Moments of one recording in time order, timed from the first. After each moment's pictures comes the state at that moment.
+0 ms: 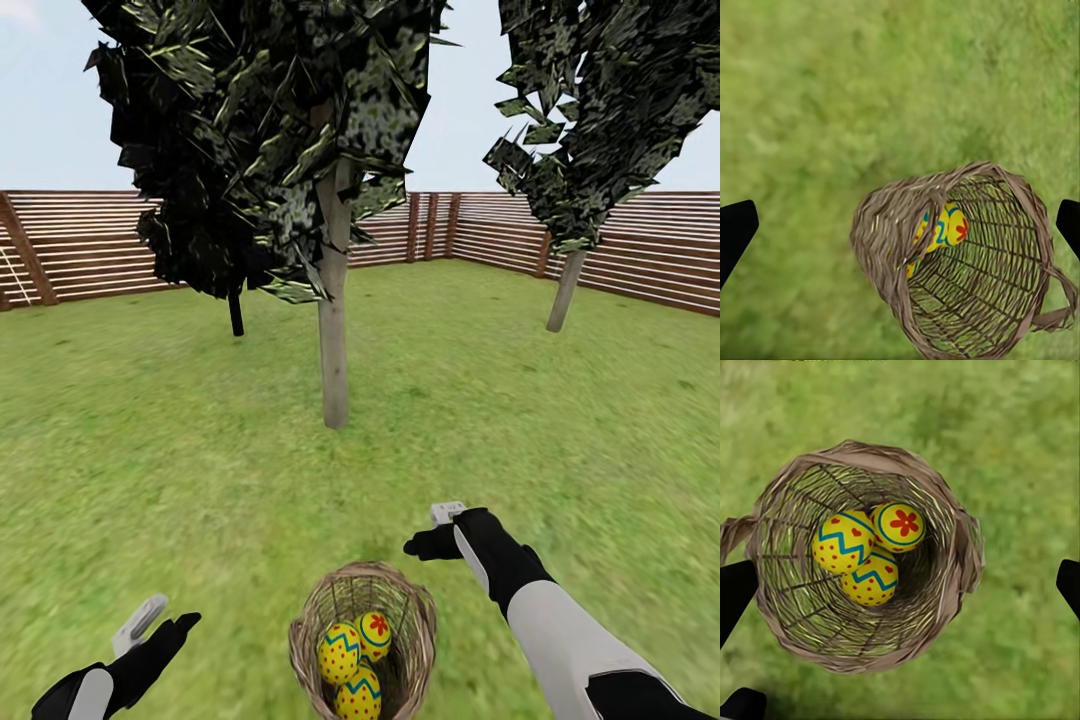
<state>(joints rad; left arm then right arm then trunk) -0.21 0.02 0.48 -1.06 0.57 0.63 0.02 -0.77 0.07 0.07 -0.54 0.06 0.68 0.22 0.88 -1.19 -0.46</state>
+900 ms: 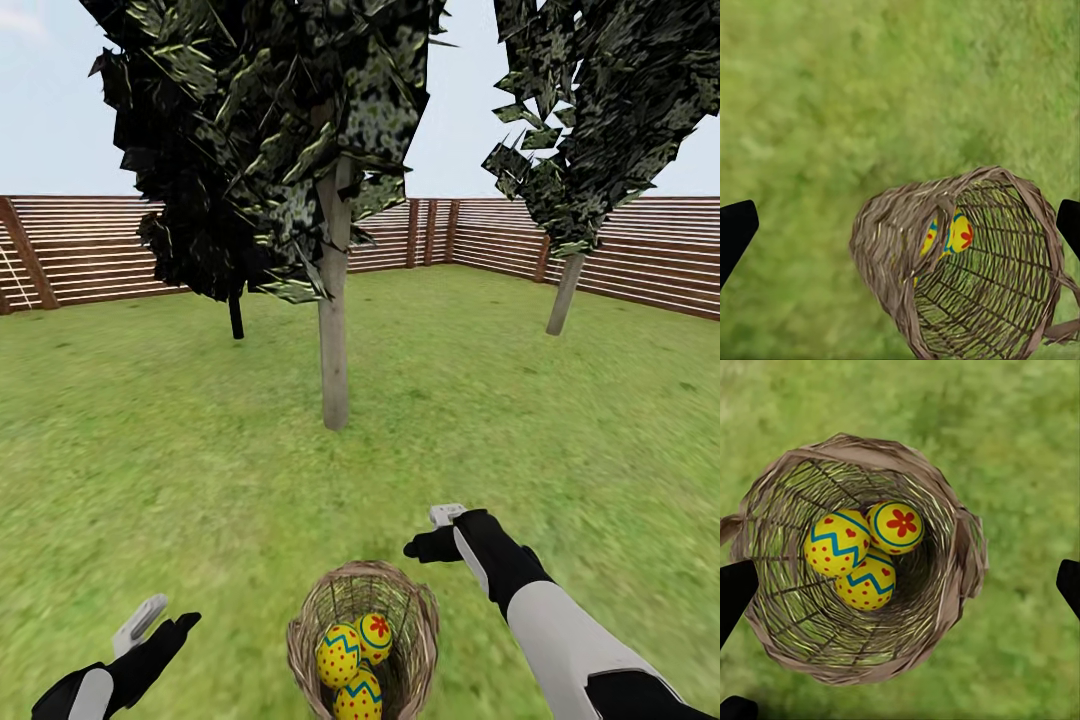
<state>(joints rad) -0.21 0.02 0.48 -1.06 0.57 0.63 0.02 -0.77 0.07 0.07 -0.53 0.05 0.68 0.22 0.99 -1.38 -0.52</state>
